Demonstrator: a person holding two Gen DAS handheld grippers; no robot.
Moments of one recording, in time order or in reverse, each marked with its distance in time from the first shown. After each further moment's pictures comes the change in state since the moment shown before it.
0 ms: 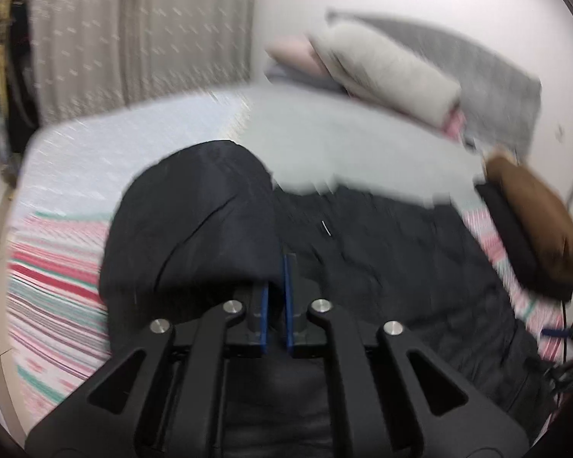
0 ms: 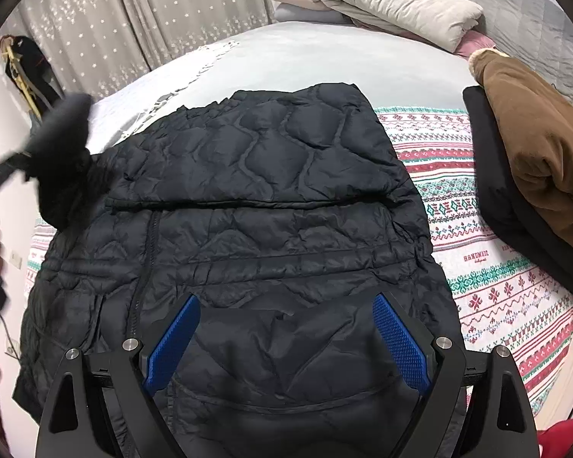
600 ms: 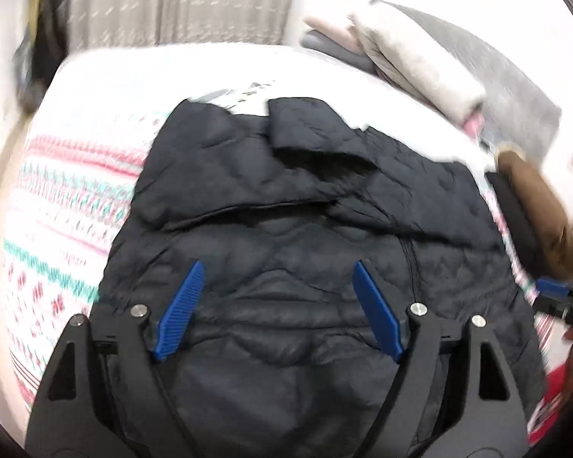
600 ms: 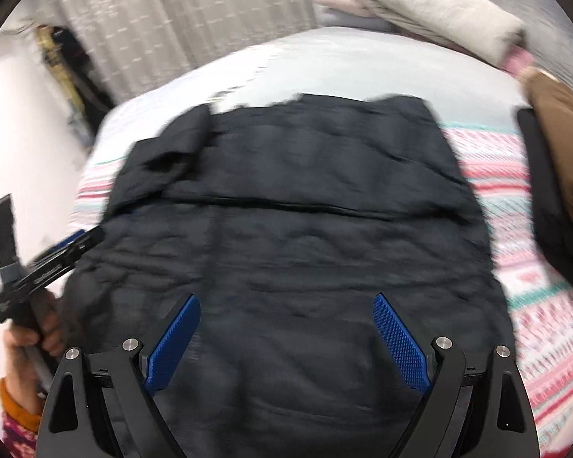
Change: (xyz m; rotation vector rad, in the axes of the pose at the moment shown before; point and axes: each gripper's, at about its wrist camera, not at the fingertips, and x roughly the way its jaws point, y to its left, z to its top) left arm -0.055 0.062 -0.100 -0.239 0.075 0.021; right arm 0.000 0.061 0.005 -0.111 -0.021 0.171
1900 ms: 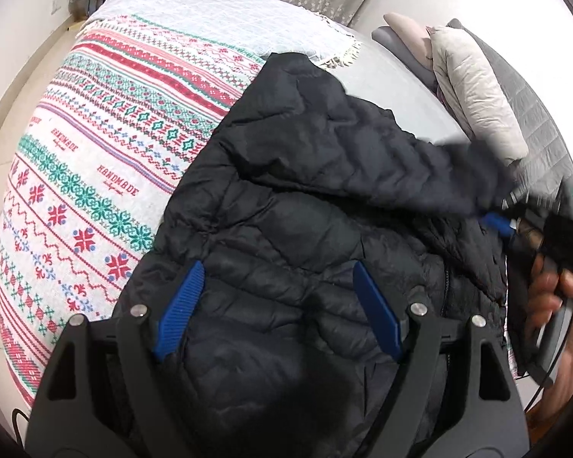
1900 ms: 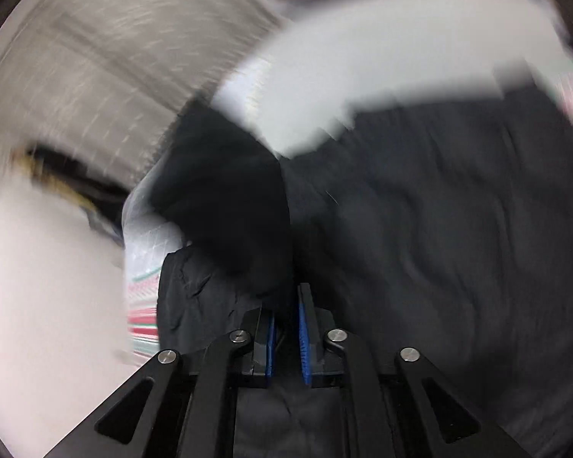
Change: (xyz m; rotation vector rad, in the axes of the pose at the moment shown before) left arm 0.023 0.055 -0.010 -0.308 0.107 0.039; right arm 0.140 0.010 0.134 0.518 0.029 0.240
